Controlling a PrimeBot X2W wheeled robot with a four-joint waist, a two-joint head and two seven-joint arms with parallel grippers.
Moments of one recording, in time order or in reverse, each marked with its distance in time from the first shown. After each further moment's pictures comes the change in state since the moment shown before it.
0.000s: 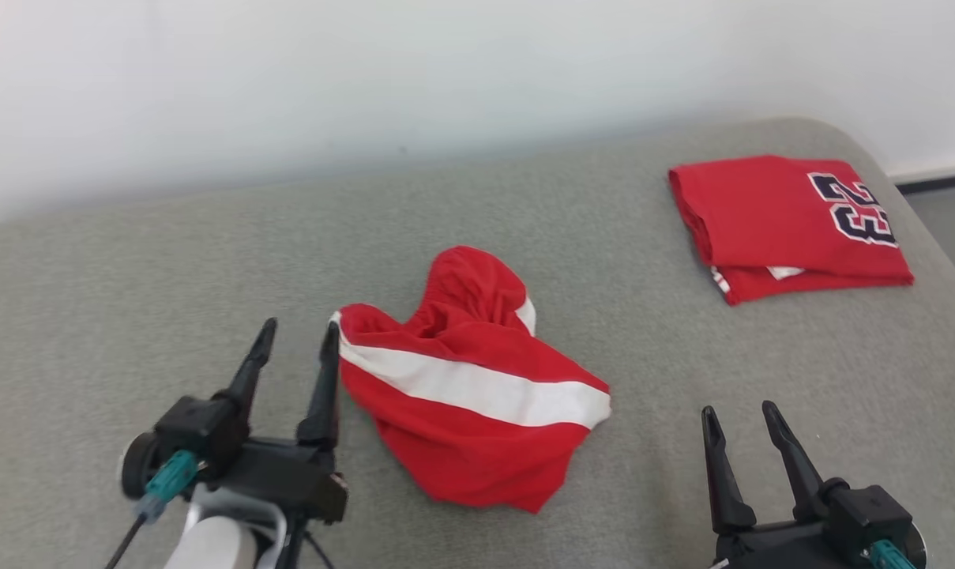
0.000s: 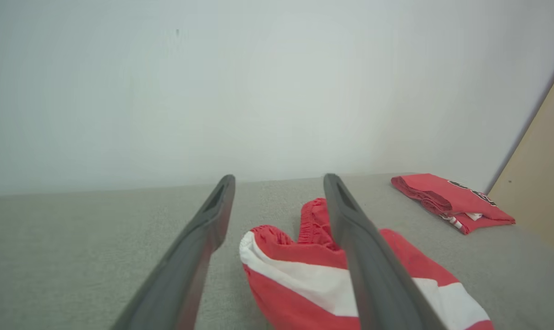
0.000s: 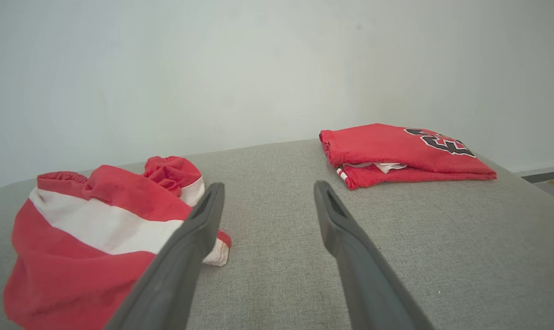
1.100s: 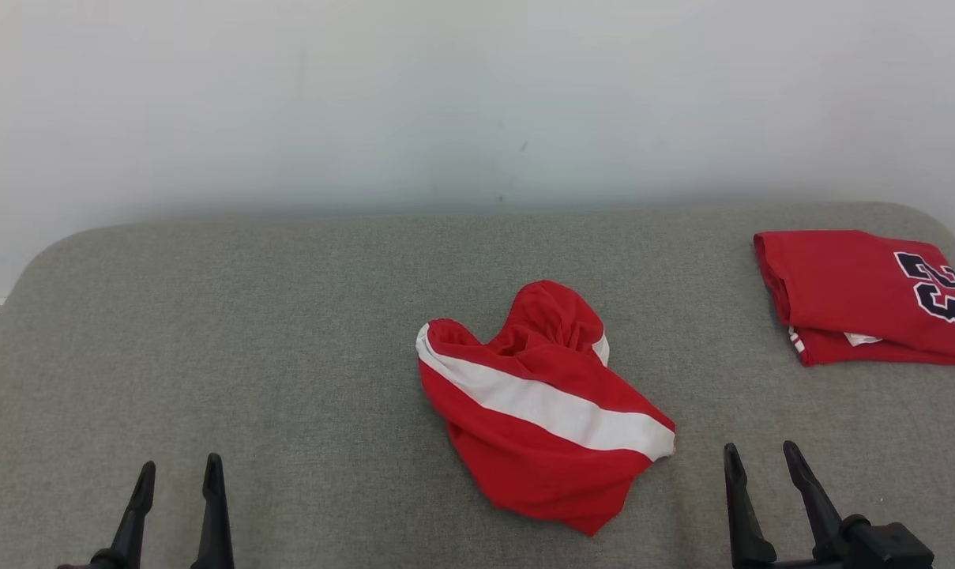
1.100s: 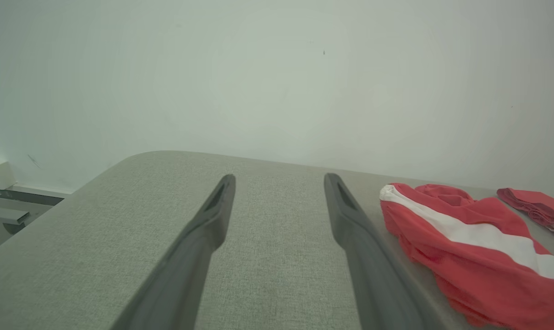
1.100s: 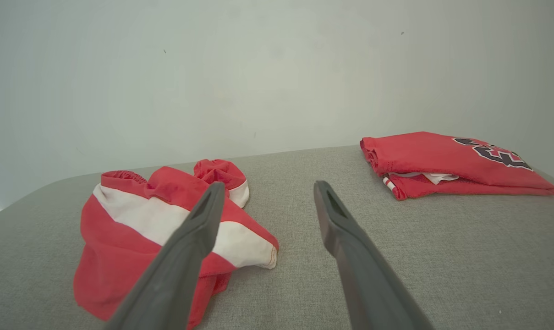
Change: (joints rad) left arm 0.392 0.071 0.203 -0.235 0.004 0.037 -0.029; right arm 0.092 0.000 -0.037 -0.024 0.016 0.000 0.008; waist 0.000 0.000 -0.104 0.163
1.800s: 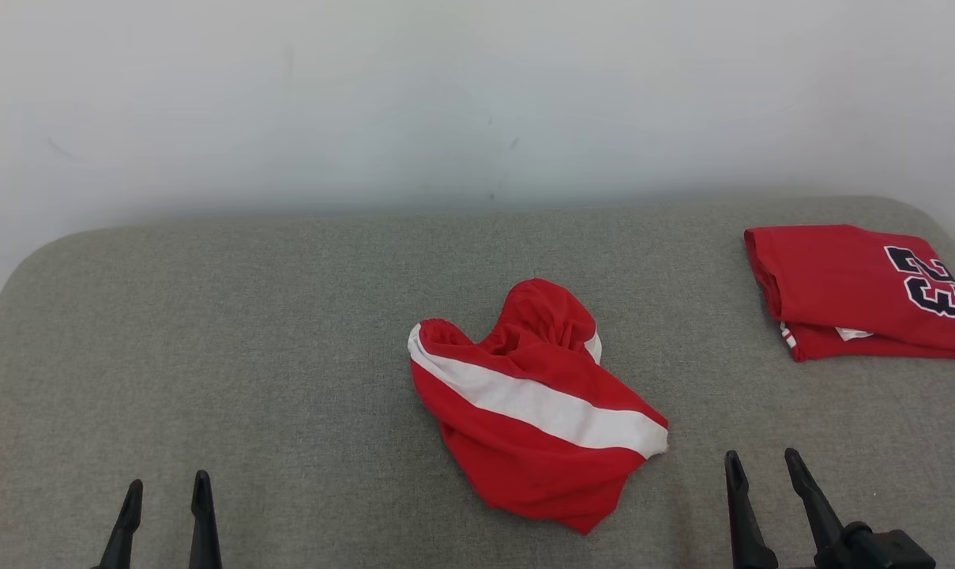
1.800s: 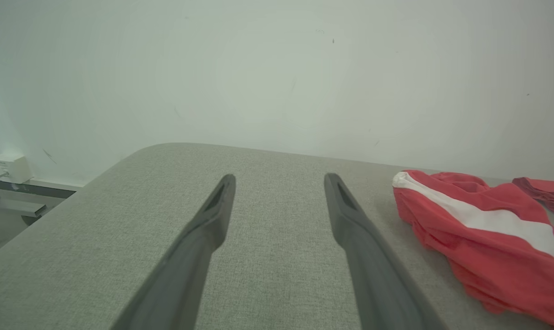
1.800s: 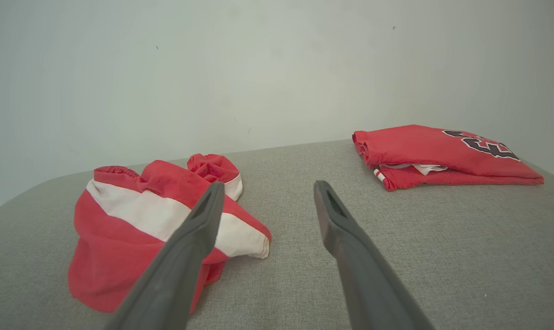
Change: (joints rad) left arm 0.042 -0.060 0.095 0.016 0.085 -0.049 0.000; right arm 0.016 0.000 0.000 -0.003 0.002 0.000 -0.002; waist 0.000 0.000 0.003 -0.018
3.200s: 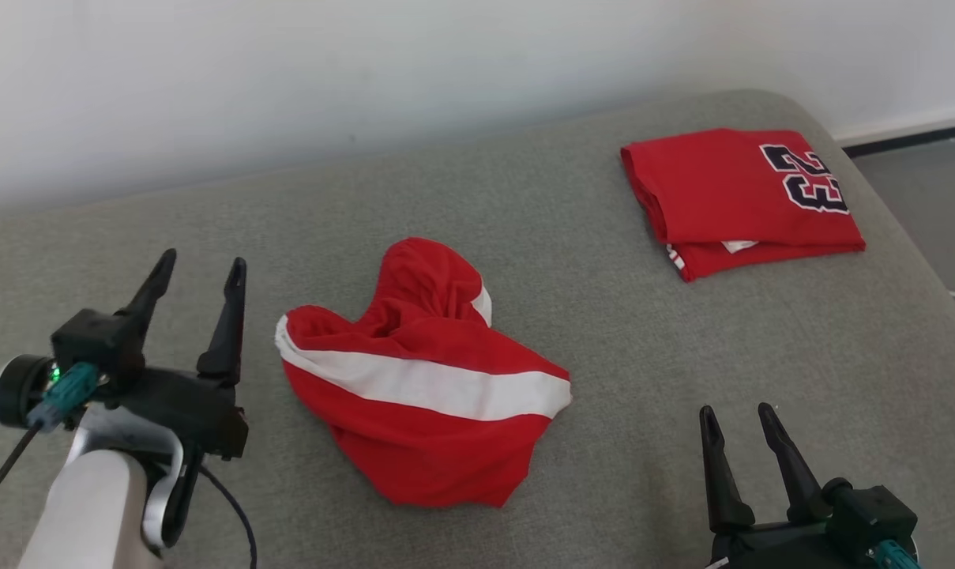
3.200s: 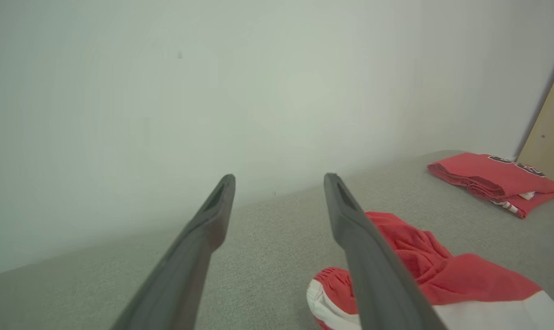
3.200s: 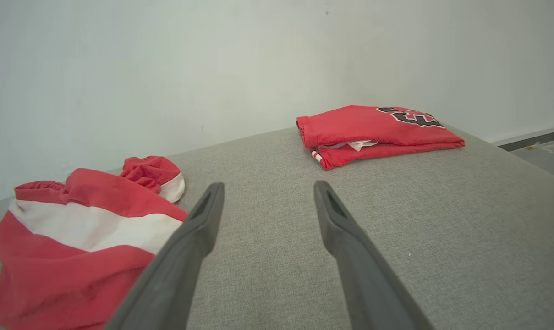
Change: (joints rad) left arm -0.513 0.119 -0.129 0.165 0.021 -0.092 0.199; right arm -0.098 0.000 0.053 0.026 0.058 0.000 -0.005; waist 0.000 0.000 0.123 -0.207
